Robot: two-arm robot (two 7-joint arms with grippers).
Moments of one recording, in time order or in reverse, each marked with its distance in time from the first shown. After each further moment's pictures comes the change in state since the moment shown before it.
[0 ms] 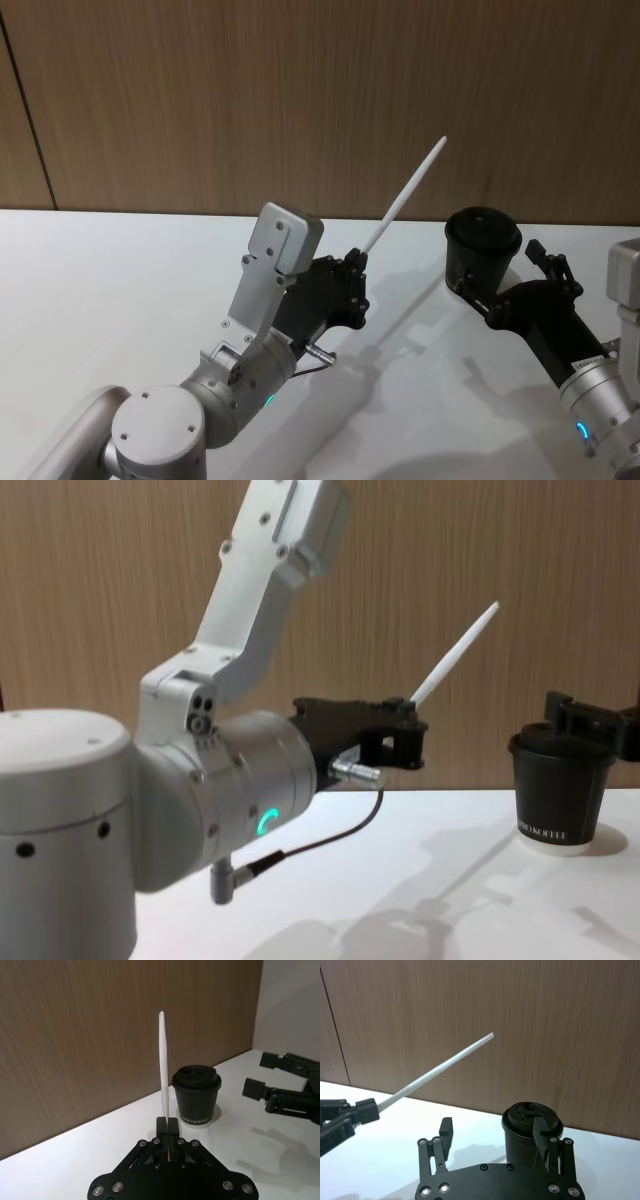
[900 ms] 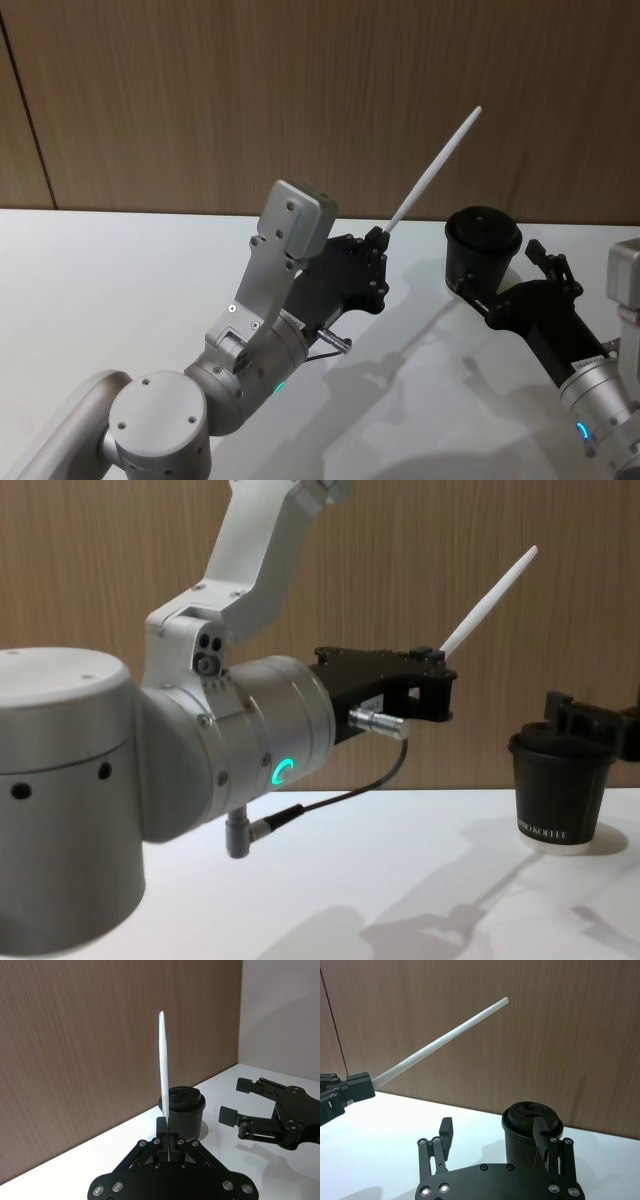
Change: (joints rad) left arm -0.006 -0.002 0.006 -0.069 0.009 0.007 -0.038; right arm 0.000 0.000 0.000 0.000 0.000 0.000 0.000
